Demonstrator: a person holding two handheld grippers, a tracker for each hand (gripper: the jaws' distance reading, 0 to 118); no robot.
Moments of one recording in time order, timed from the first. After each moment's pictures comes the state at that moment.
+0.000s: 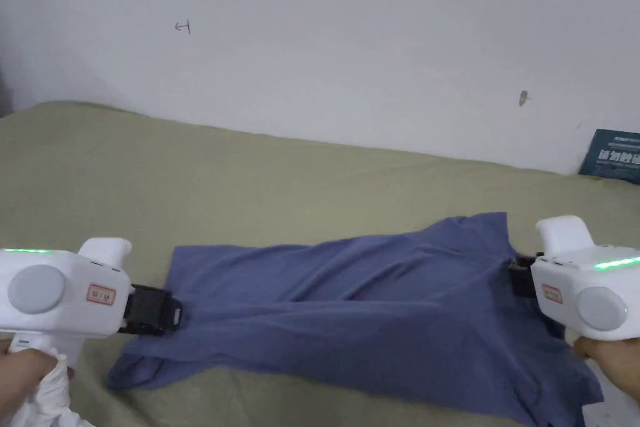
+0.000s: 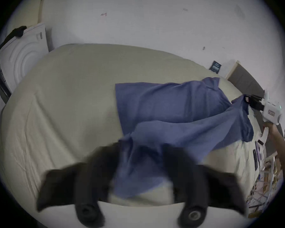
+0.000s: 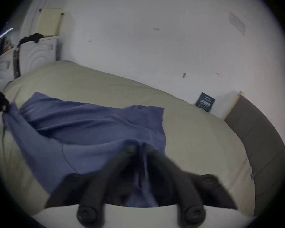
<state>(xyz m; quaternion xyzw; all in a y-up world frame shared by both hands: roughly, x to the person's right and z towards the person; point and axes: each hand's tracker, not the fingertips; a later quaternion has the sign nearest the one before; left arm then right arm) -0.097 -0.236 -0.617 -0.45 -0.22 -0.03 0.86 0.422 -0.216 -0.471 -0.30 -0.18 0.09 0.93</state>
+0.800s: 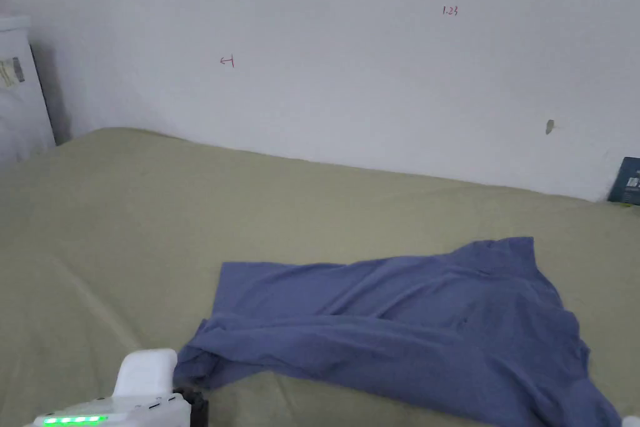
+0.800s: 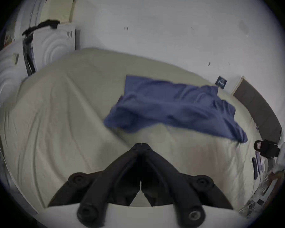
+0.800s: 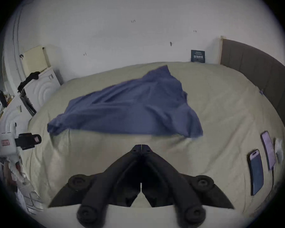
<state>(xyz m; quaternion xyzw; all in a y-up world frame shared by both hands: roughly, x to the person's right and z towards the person) -0.110 -0.251 -0.455 -0.40 -0.17 0.05 0.90 0.282 -0.219 -0.259 -0.32 -0.17 -0.13 0.92</state>
